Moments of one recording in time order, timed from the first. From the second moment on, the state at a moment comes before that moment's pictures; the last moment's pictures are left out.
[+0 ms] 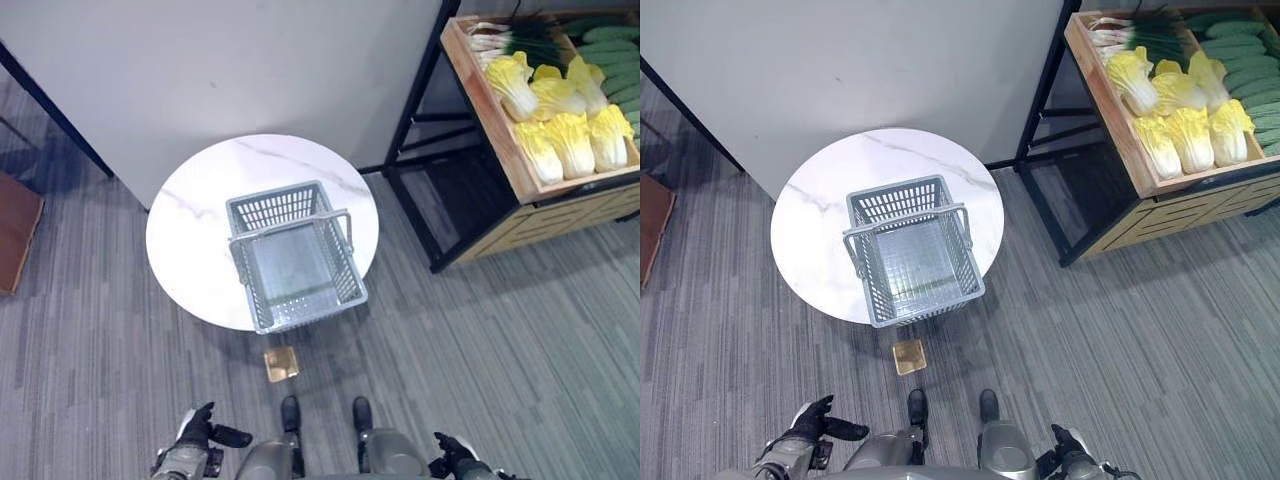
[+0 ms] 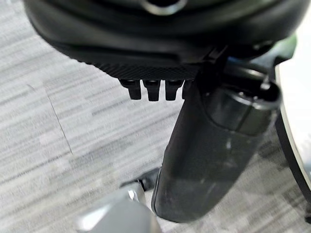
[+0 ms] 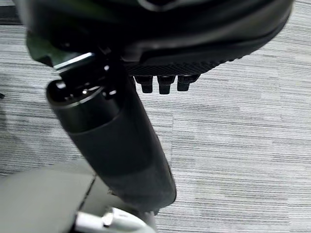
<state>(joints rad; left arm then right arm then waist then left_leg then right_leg) -0.11 0.29 -0.20 1.38 -0.14 -0.11 0.11 -0.04 -0.24 0.28 1.34 0.00 -0.06 -0.09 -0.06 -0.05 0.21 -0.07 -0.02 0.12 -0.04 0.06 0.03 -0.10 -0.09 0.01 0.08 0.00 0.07</state>
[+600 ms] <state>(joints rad) 0.03 0.27 -0.12 1.16 -0.15 -0.07 0.11 -0.14 -0.85 0.11 0.48 -0.30 -0.01 -0.37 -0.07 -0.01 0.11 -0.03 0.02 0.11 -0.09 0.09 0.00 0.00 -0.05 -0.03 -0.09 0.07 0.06</state>
